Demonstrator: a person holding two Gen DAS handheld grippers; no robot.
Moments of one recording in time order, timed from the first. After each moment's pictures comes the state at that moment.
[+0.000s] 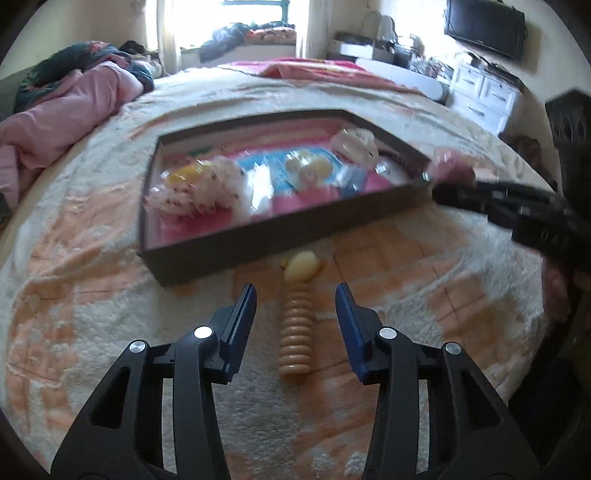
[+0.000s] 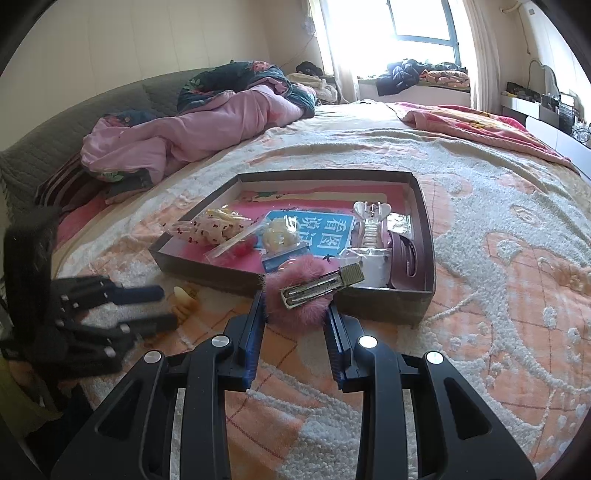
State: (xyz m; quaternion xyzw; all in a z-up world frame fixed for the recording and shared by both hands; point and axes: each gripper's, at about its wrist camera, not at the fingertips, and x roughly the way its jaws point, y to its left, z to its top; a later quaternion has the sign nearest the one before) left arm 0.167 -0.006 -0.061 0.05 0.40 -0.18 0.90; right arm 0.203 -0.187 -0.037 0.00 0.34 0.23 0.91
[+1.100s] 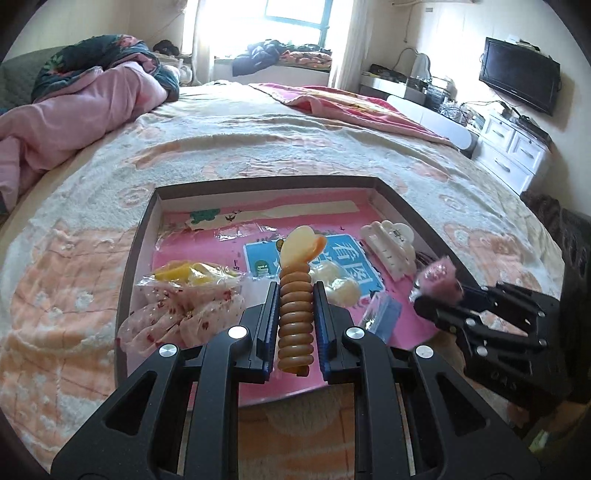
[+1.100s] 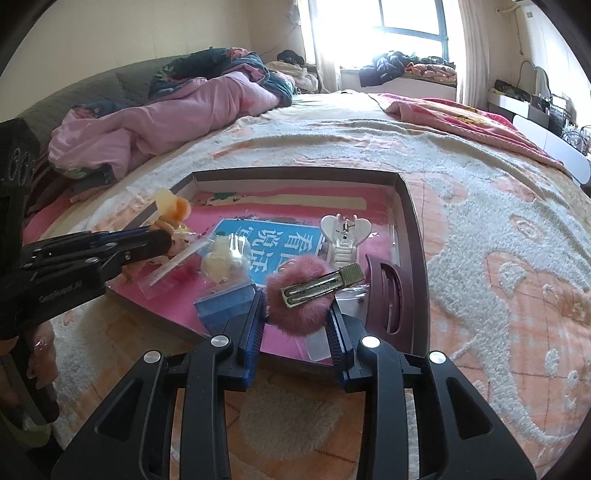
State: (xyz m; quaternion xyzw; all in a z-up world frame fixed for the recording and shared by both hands) left arm 0.253 -0.021 -0.030 -0.02 0.36 -0.13 0.92; right arm 0.270 -0.180 -0.055 -0.02 0.36 0.19 0.91
